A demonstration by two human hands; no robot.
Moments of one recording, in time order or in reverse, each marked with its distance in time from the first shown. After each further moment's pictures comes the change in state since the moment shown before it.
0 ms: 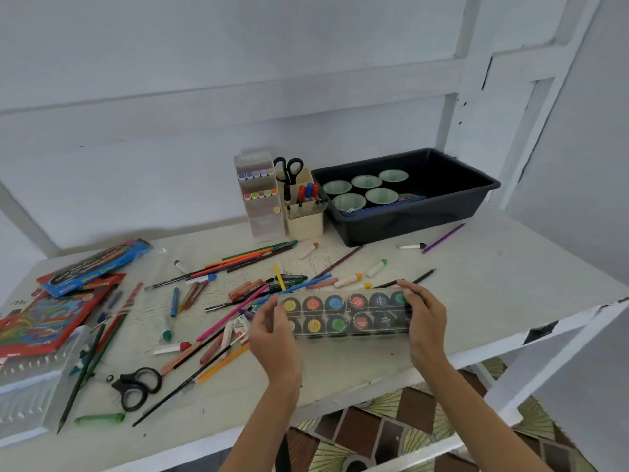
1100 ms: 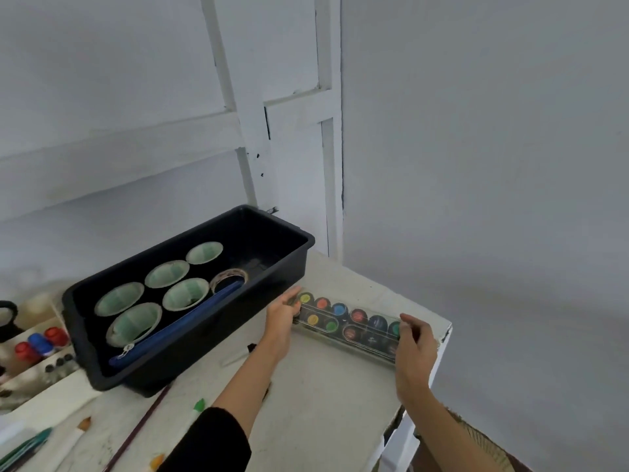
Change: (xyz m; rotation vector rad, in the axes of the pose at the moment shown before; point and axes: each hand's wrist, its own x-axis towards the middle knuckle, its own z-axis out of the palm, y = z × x) left_hand -0.015 -0.098 0.393 0.332 -1.053 -0.296; right_hand 0.196 -0.016 -0.196 -0.091 0.774 -0.079
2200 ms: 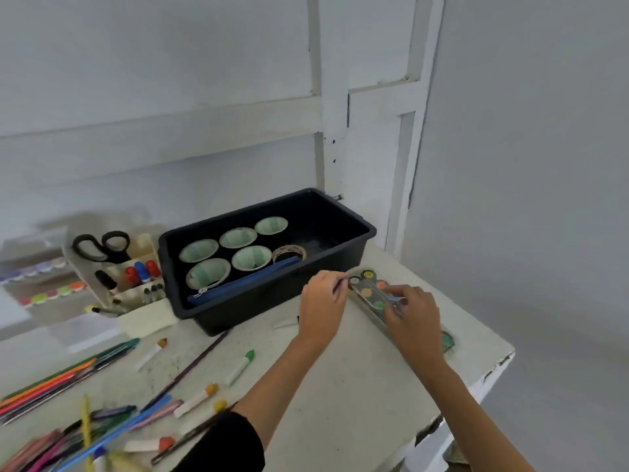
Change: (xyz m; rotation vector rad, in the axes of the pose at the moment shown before) left_hand -0.052 0.013 -0.011 0.788 0.359 0.680; right_hand -0.019 -0.047 0.044 -0.651 -0.525 -0.611
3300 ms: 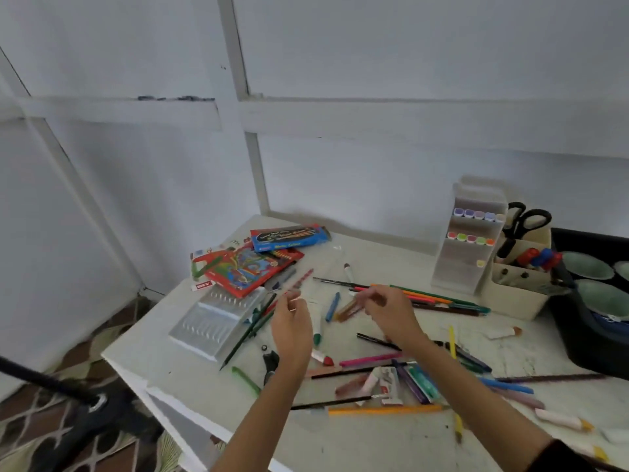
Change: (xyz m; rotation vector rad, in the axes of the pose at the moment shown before) left_hand -0.278 -0.182 -0.399 -0.148 1.091 -0.994; right_hand -0.248 -0.372 0.245 0.548 -1.121 -0.482
